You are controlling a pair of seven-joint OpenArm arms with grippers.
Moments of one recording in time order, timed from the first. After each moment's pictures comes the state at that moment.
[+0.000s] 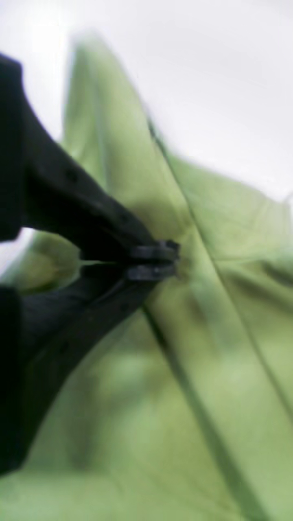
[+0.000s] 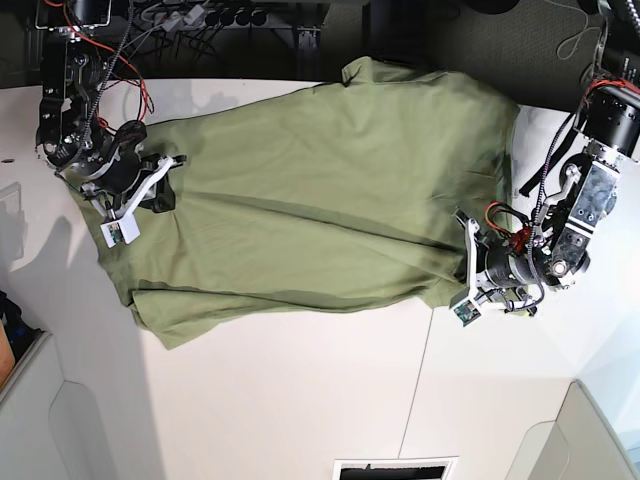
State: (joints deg) left arm -18.4 -37.3 26.7 82.9 -21.9 -24.7 43.5; right arm -6.0 15.5 5.7 89.0 23.3 23.7 -46.4
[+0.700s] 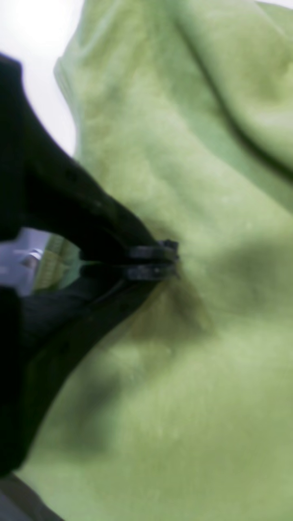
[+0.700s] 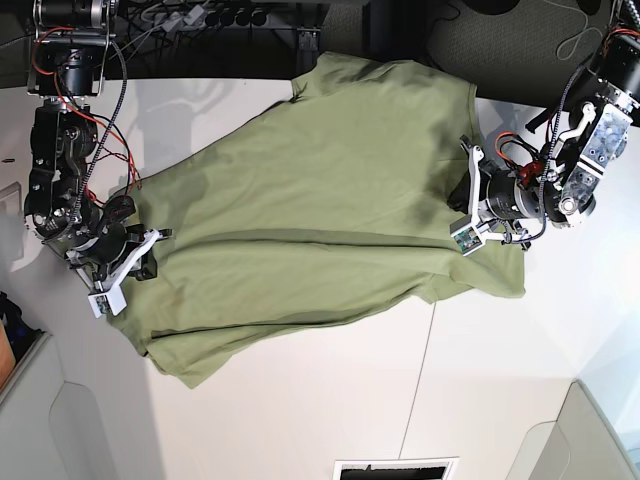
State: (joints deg) left arm -4.0 -41.4 26.0 89.6 -26.6 -30.3 44.7; right arm 9.9 15.4 6.0 79.4 20.2 24.0 -47.5
